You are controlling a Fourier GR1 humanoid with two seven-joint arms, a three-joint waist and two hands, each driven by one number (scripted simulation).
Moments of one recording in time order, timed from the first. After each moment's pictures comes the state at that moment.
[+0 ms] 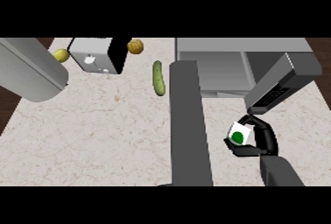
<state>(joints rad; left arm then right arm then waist) 0.31 0.06 0.59 -2.22 0.55 -0.52 0.14 -0.37 -0.15 -0.19 -0.51 0.08 0.04 -1.04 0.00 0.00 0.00</state>
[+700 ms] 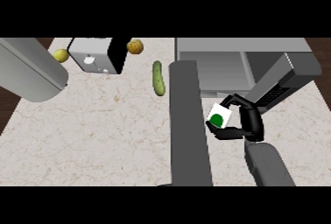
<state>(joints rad) 0.36 0.04 0.64 -2.20 0.57 -0.58 0.12 -0.33 -0.05 -0.06 -0.98 0.11 -0.07 -0.70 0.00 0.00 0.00</state>
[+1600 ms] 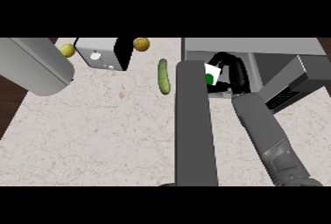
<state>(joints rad) 0.29 0.06 0.64 -2.12 0.52 -0.60 0.10 -0.85 -0.10 -0.13 -0.50 0.30 -0.38 -0.56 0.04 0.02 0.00</state>
